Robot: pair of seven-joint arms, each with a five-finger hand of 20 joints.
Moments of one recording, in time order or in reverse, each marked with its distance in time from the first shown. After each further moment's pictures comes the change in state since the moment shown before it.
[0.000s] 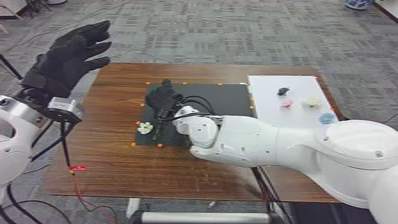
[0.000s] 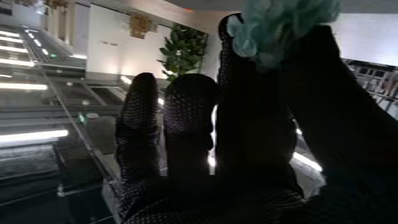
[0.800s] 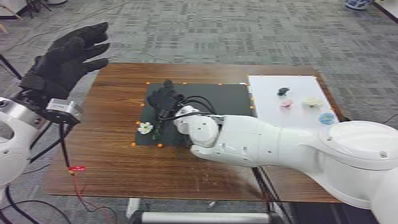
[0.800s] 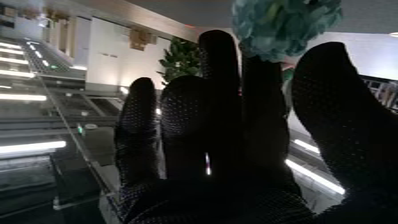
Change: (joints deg) left arm 1.1 -0.3 -0.9 -0.1 0.0 0.0 0.0; right arm -0.3 0.9 1.4 -1.1 -0.4 -3.7 -0.1
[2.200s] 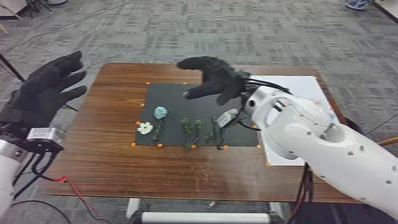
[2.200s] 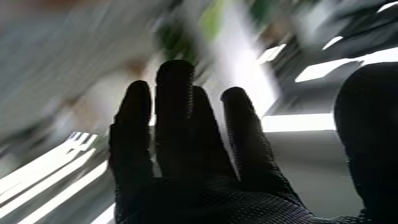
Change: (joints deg) left arm 17.3 -8.9 -12.0 -4.4 0.1 1.5 -0.2; right arm -31.6 37.1 55.2 -49.5 18.9 -14.6 -10.4
